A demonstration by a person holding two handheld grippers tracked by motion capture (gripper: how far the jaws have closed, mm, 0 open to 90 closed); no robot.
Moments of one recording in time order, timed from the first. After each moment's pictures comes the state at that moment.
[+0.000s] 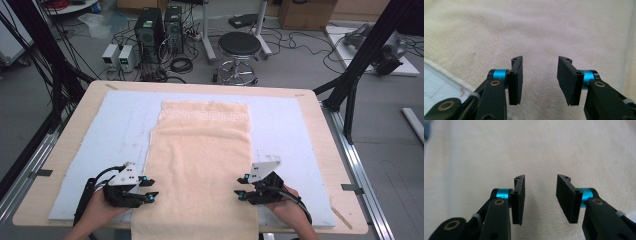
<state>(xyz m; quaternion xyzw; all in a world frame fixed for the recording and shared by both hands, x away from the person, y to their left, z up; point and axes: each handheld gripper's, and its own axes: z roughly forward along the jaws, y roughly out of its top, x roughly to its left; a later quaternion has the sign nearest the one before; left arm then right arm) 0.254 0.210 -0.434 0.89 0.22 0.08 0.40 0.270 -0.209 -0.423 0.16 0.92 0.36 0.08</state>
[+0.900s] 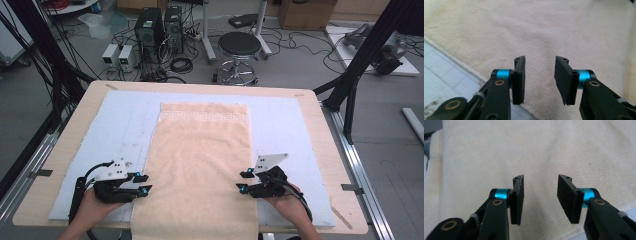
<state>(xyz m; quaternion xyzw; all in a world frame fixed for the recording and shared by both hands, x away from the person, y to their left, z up) 0.256 0.232 -0.419 0.85 0.26 0.10 0.45 0.281 -0.220 -0.416 0.21 0.89 0.40 0.07</state>
